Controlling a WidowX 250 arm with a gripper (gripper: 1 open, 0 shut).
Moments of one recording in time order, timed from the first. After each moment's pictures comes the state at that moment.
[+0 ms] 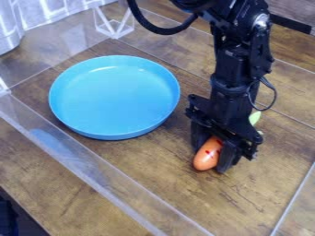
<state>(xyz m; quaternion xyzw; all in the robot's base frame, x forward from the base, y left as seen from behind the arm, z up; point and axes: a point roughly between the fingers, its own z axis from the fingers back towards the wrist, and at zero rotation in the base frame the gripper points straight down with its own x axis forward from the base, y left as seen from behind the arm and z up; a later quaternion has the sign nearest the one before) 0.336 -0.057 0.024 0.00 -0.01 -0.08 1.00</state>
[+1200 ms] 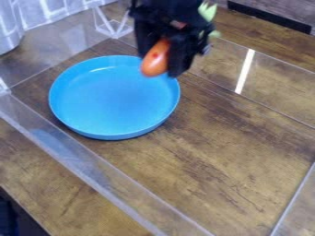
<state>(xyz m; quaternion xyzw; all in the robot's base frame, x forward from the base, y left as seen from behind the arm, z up) 0.307 0.018 0.136 0.04 -0.08 -0.01 1.00</state>
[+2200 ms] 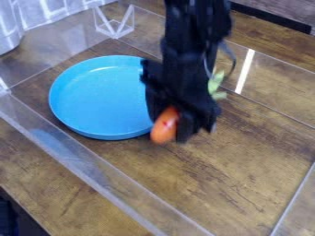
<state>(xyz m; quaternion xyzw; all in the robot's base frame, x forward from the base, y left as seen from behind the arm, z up) 0.302 -0.028 0.061 0.06 -0.08 -0.04 0.99</state>
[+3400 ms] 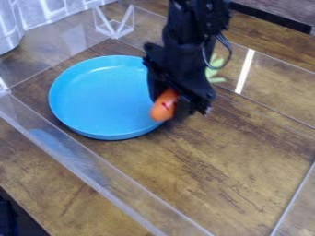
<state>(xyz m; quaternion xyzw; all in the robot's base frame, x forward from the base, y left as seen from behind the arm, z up) 0.329 0.012 0.079 0.10 -0.11 -0.05 0.99</state>
